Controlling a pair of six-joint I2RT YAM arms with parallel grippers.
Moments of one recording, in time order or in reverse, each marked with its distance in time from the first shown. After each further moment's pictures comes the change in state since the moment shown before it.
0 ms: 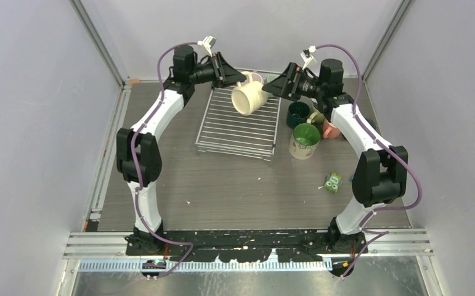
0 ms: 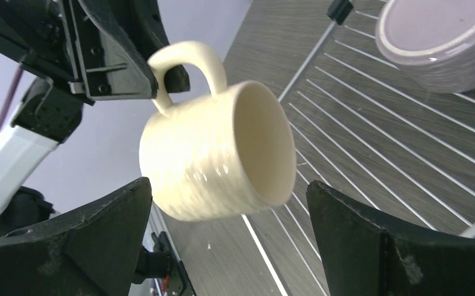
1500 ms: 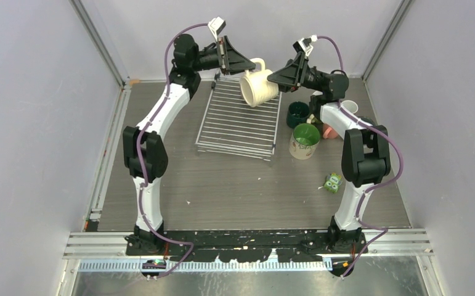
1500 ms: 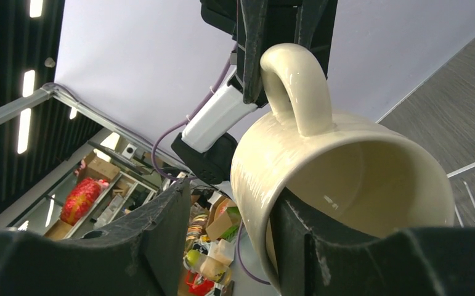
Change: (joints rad) left arm -0.035 0.076 0.186 0.303 0.188 -0.268; right arm -0.005 0.244 0.023 1.355 -0.364 1.198
